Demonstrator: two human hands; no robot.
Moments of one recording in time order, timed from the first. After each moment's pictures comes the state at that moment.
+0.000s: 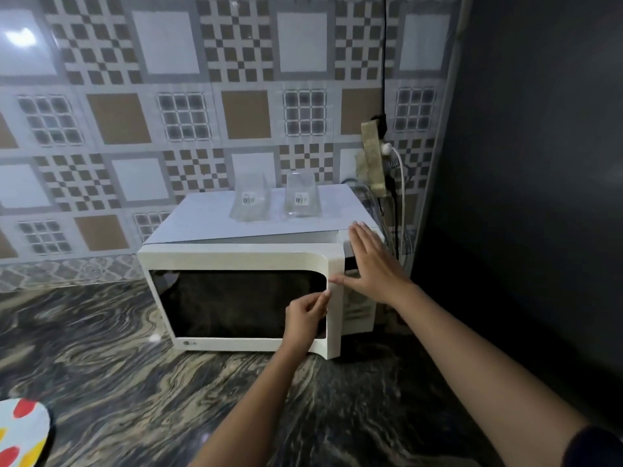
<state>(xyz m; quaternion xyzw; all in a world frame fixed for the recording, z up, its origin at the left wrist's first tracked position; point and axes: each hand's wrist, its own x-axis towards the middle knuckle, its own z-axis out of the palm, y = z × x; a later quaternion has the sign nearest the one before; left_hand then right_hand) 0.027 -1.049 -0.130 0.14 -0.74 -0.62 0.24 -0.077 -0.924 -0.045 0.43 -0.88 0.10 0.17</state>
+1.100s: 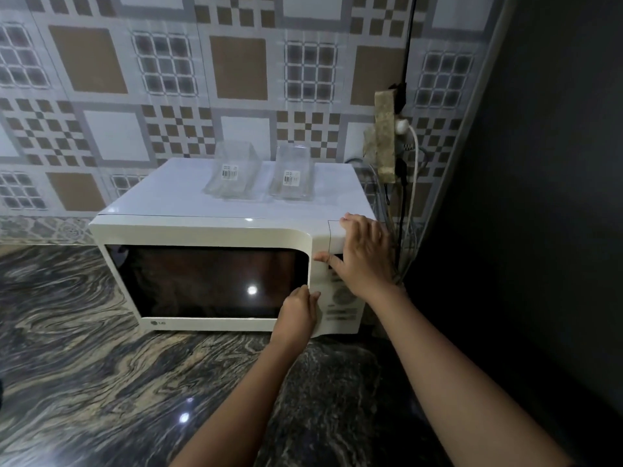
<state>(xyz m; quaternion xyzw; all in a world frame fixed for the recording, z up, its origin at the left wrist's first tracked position) -0.029 -1.041 -0.159 0.21 -0.87 -0.37 0.25 -0.125 -0.953 -0.068 0.39 -0.85 0.20 0.29</state>
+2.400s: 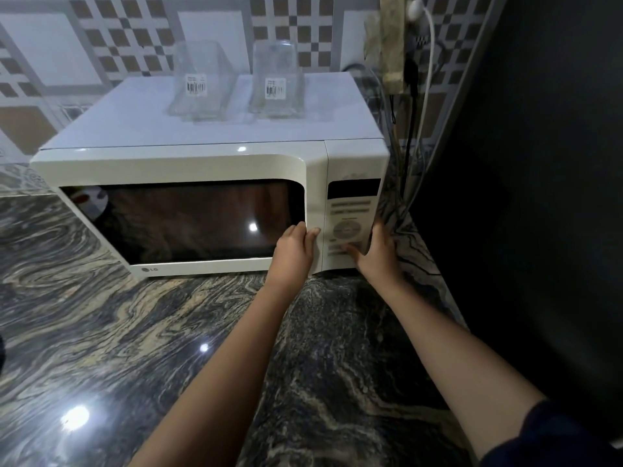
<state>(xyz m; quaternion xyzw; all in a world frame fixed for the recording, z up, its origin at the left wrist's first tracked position) -0.031 -1.050 -0.172 0.20 -0.88 -0.35 0.25 -0.121 -0.918 -0.188 0.23 -0.86 0.45 0.00</state>
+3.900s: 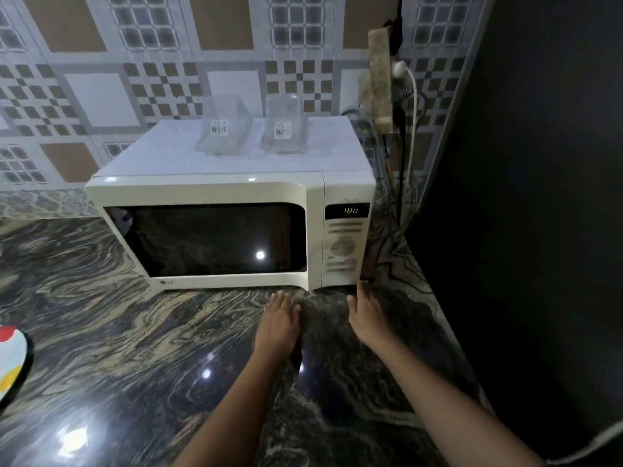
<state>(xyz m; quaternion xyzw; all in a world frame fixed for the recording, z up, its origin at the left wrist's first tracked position) 0.039 -1.034 -0.233 0.28 -0.92 -0.27 0.06 -0.063 -0.890 -0.210 0.23 -0.92 0.27 -0.15</state>
